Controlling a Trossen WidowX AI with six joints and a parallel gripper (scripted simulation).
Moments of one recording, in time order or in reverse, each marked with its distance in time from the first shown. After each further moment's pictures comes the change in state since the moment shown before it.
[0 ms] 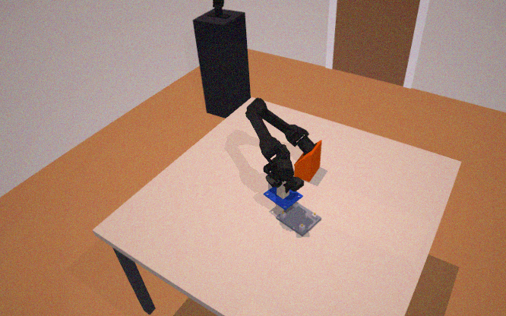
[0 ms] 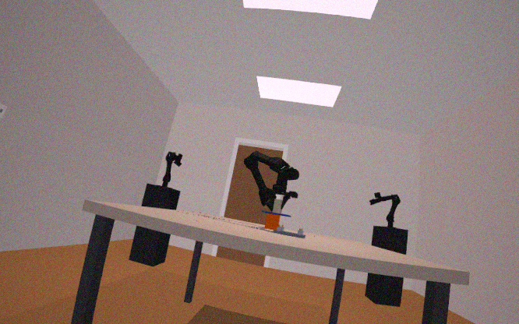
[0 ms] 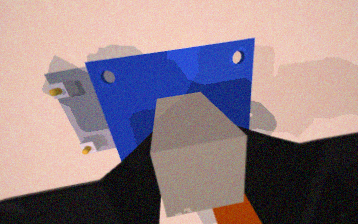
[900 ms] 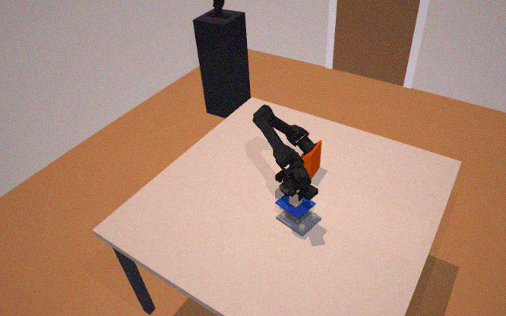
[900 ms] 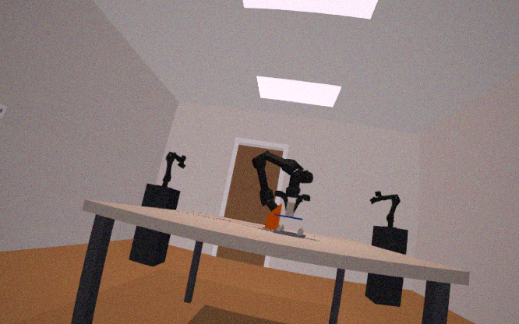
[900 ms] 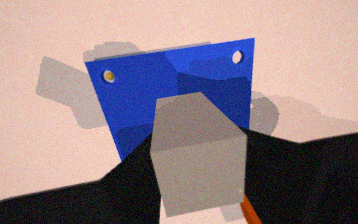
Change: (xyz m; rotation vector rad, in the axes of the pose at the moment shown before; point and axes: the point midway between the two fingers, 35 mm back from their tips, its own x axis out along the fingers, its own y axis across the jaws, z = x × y) arm 0.005 0.068 -0.006 -0.041 0.003 -0.004
